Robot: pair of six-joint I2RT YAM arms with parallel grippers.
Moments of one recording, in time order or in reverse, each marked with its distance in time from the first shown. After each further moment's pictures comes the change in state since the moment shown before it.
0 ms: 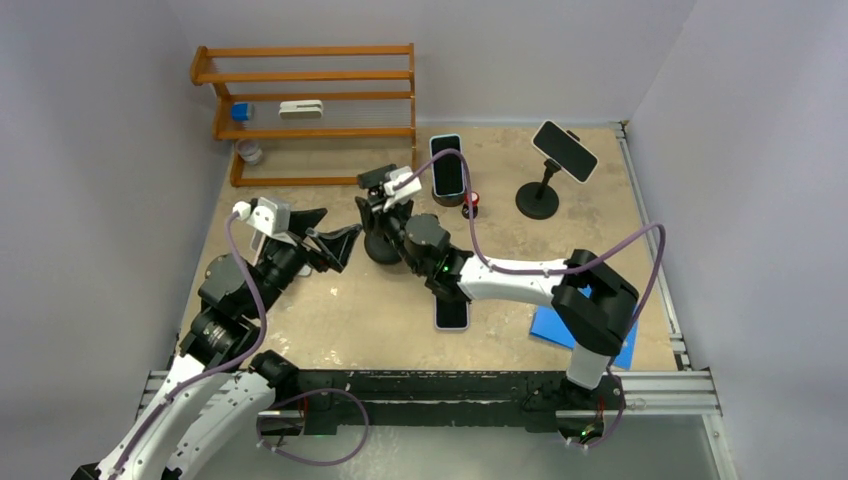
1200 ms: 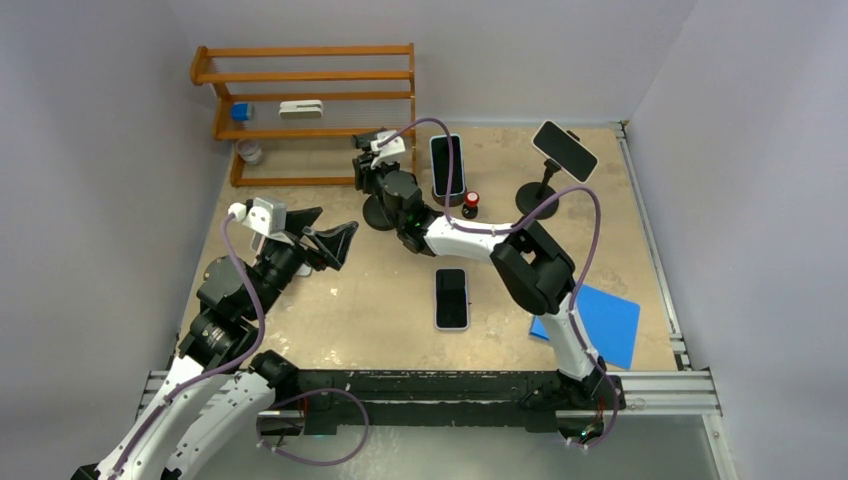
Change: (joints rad) left arm -0.005 -0.013 -0.002 0.000 -0.063 0.000; right arm -0.186 0.429 0.460 -0.045 -0.050 0.019
